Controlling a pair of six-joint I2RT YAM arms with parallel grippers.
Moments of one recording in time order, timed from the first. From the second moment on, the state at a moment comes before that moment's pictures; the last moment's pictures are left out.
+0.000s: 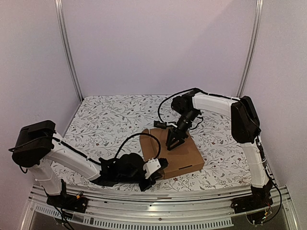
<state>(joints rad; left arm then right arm) -1.26 1.70 0.63 0.46 -0.10 0.01 0.66 2.33 1.98 -1.31 -0.76 -0.83</state>
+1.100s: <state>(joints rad) -1.41 1.76 0.77 0.27 -0.38 -0.10 0.65 2.36 2.01 -1.34 -0.80 -0.78</state>
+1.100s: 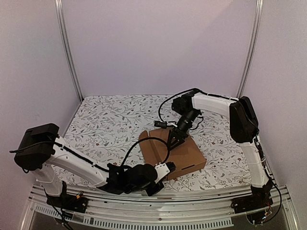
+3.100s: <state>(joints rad) -1.41 1.83 0.95 0.09 -0.43 -0.26 0.42 2.24 1.76 -1.25 -0.66 -0.61</state>
